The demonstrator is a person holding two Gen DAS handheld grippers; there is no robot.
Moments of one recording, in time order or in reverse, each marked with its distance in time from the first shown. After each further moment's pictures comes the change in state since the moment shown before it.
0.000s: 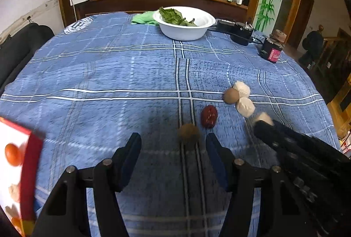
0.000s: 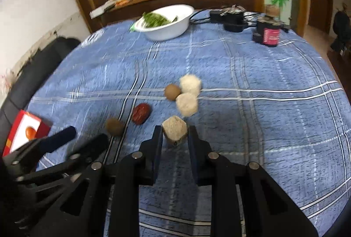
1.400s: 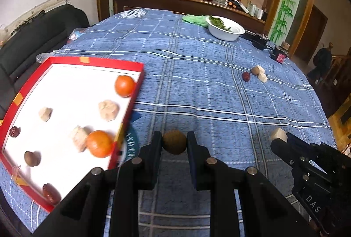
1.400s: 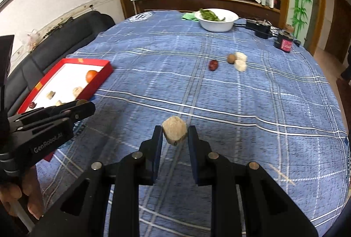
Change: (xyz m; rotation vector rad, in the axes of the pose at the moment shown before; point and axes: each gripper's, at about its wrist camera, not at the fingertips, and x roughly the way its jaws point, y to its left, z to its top) left arm -0.136 0.104 -0.102 -0.130 -0.034 0.062; right arm -0.095 0.106 -0.098 -0.249 0.032 0.051
